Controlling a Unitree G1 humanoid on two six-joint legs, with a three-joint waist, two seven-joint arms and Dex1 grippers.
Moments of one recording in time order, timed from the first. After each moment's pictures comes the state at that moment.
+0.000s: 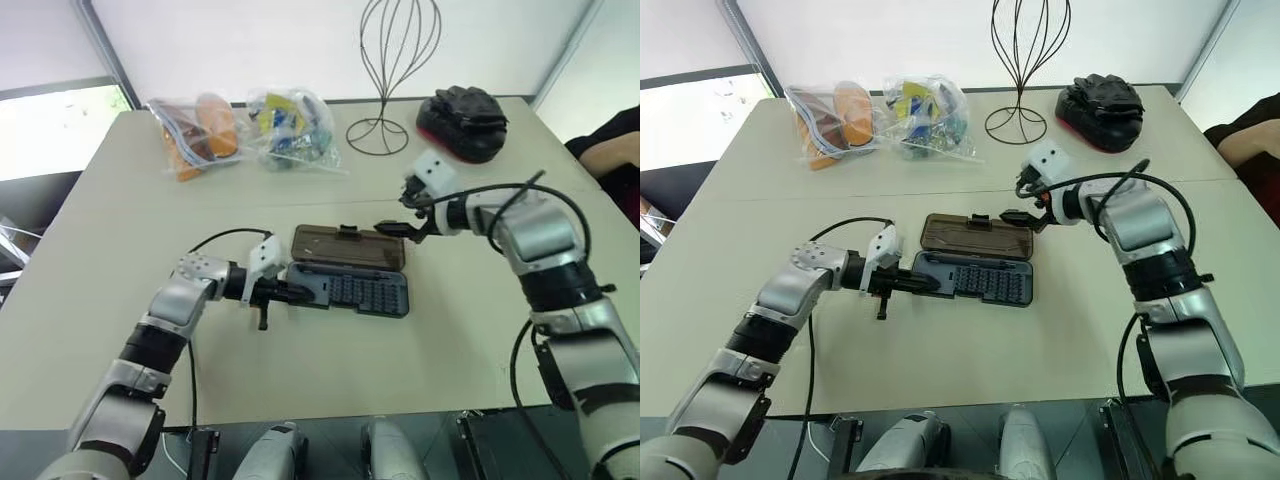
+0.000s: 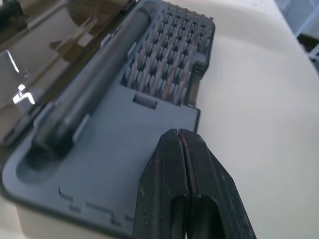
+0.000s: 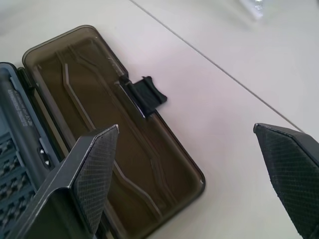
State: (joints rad) left arm -0.58 0.47 -0.25 0.27 -0.19 0.29 -1.27; right arm -0.93 -0.64 0.24 0.27 0.16 0.82 0.86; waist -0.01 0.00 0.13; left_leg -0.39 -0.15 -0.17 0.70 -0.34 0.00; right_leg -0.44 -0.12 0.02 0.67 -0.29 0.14
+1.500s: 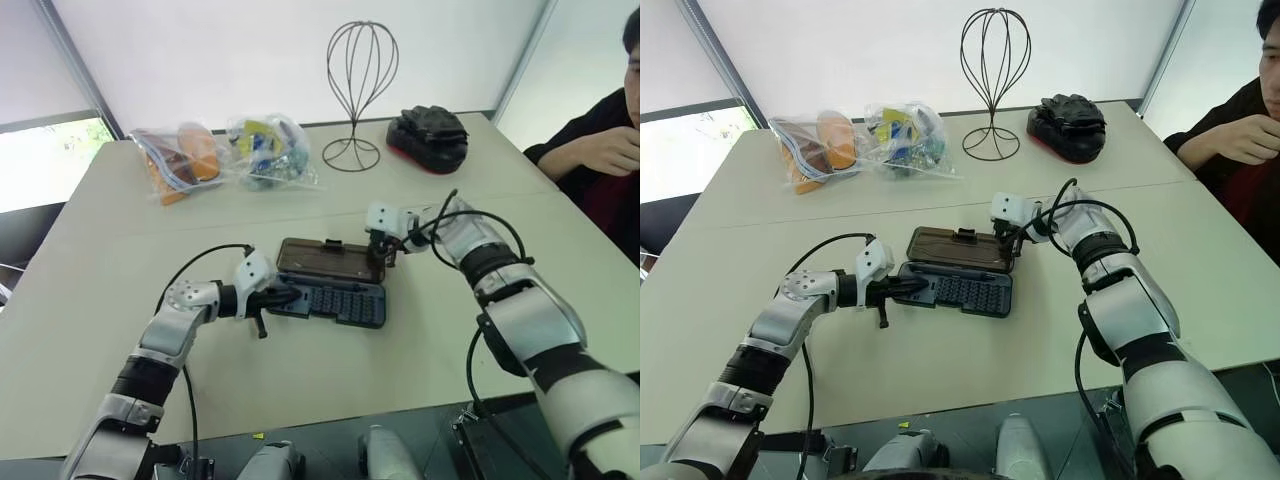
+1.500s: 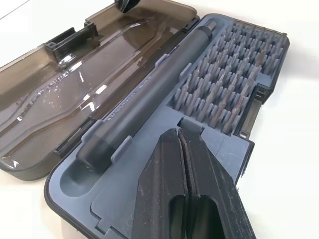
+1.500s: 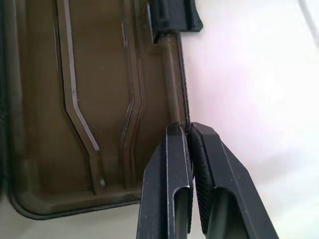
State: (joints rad) left arm -0.38 0.47 -0.18 0.21 -0.18 0.22 -1.06; right arm -1.10 -0.43 0.41 1.11 -0.31 -0.12 0.97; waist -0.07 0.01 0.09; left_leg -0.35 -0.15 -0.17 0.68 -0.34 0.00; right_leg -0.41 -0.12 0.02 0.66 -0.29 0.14
